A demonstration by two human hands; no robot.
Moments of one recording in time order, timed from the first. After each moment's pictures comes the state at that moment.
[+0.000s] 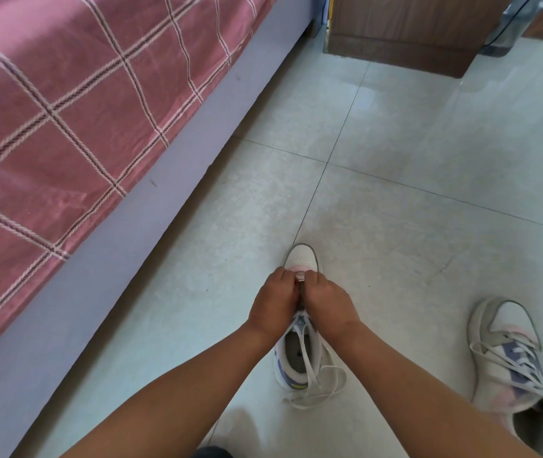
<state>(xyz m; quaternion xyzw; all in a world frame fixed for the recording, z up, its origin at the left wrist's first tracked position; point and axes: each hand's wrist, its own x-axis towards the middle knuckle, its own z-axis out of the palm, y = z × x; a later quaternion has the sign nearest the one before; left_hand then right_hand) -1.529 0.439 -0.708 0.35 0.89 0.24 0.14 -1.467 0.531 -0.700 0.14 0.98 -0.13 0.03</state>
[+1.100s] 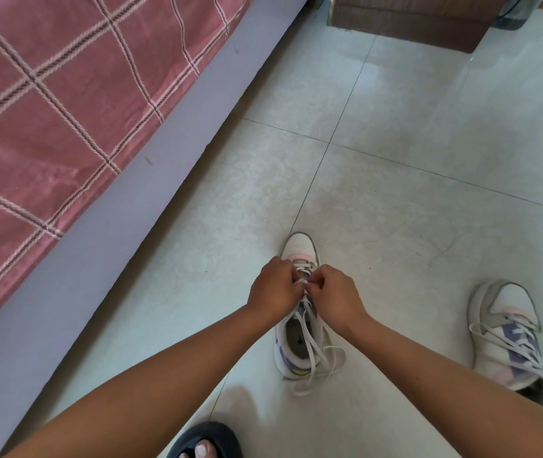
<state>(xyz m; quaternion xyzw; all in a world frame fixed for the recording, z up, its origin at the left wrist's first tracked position) -1.525 0.436 -0.700 0.27 0.90 0.23 0.25 -1.449 0.534 -0.699 0.33 0.85 -0.41 0.08</state>
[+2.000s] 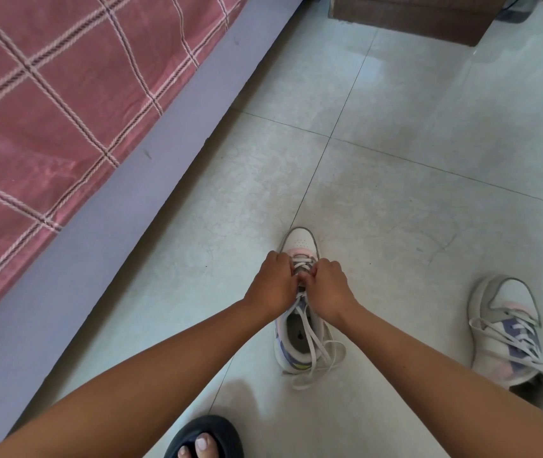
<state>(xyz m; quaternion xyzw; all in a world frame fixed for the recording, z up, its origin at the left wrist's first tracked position) -1.528 0.435 -0.711 0.27 0.90 0.22 0.27 -1.462 0.528 -0.705 0.33 0.86 -0.35 0.16</state>
